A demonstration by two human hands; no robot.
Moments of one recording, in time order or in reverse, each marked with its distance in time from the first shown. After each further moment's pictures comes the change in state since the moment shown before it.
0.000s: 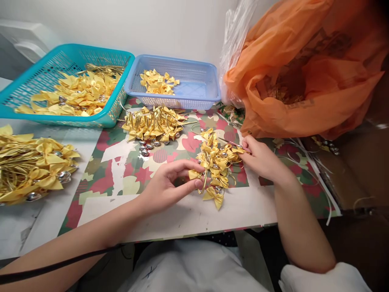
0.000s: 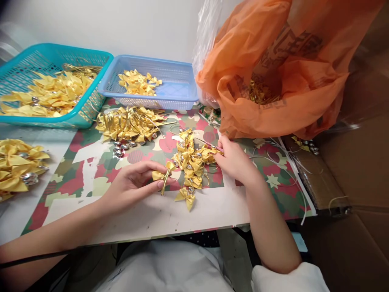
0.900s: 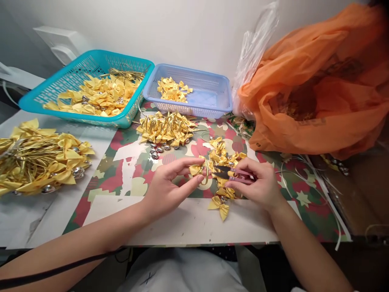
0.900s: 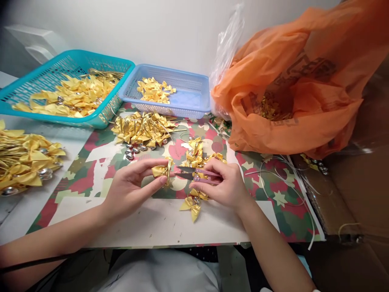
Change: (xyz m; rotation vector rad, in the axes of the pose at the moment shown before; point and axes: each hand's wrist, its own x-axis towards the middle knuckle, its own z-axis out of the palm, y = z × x) left_hand -0.001 0.003 0.000 0.217 0.307 0.189; right_hand -0.021 -0.028 0.025 0.373 0.164 -0.491
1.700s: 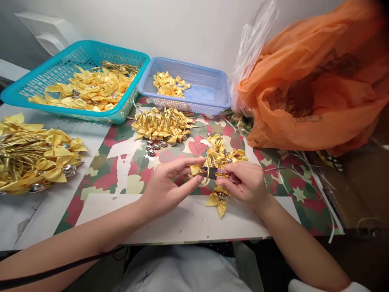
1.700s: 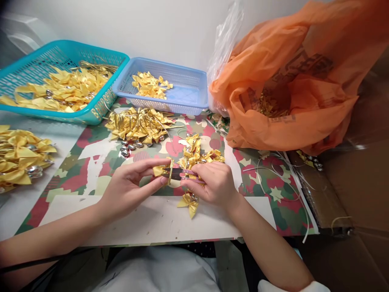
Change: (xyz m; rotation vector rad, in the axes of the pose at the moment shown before) left_hand 0.000 0.004 0.002 0.110 -0.032 -0.043; right_hand 0.004 -0.002 0.017 -0.279 0.104 -0.413
